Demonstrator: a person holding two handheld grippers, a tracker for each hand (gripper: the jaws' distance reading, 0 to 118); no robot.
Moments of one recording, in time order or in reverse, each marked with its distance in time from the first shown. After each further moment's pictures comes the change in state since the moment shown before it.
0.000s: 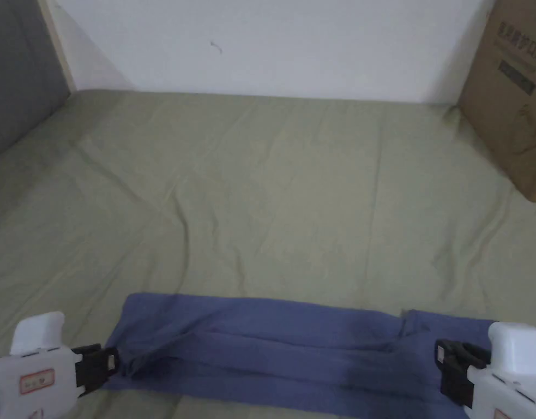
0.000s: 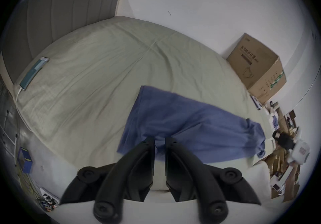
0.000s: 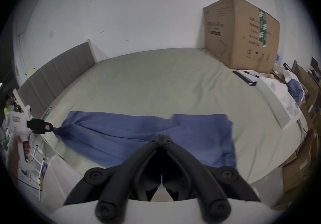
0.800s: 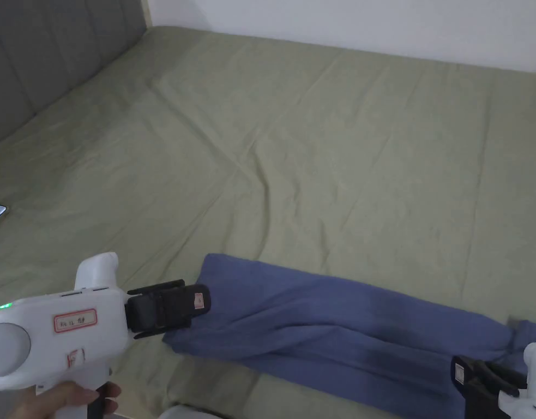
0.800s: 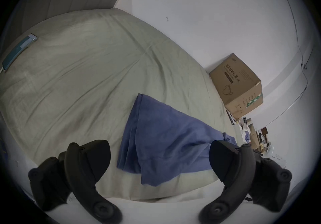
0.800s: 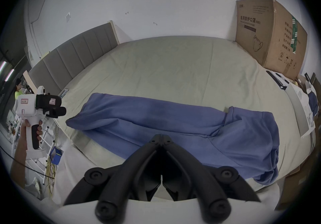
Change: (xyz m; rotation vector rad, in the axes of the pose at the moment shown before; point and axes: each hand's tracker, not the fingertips) left arm -0.073 0.033 -0.025 0.024 -0.288 0.177; right arm -0.084 0.001 -0.038 -0.141 0.134 0.105
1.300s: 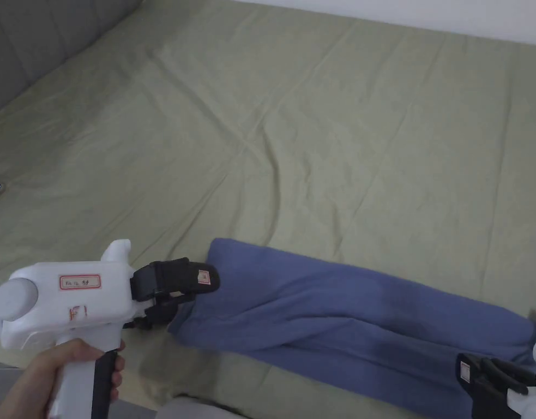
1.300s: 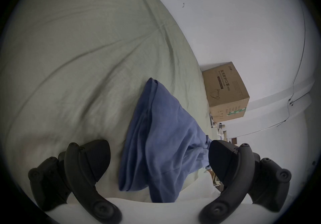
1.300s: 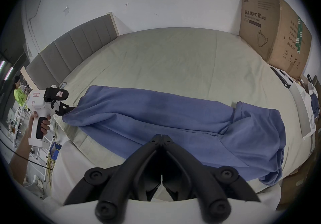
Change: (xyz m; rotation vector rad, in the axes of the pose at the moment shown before) left arm -0.049 0.016 -0.057 -0.195 -0.231 0.267; right arm -0.014 0.005 -0.019 -0.067 0.010 0.011
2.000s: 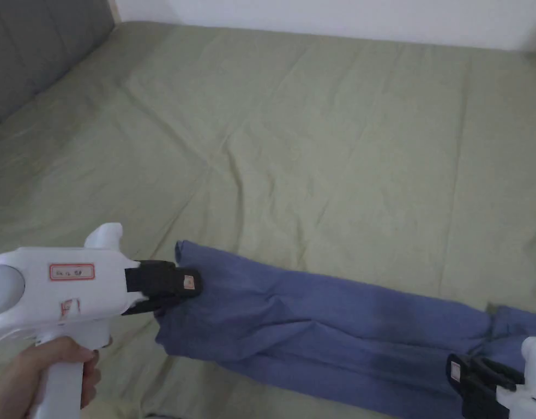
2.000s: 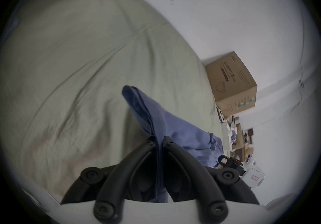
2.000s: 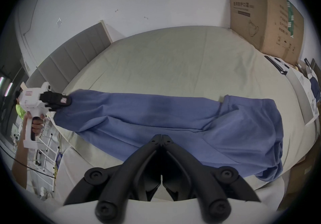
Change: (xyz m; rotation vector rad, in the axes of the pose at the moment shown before) left arm 0.131 -0.006 -0.004 0.031 0.173 -0.247; right arm 0.049 -0.008 0.023 0.035 0.001 -0.114
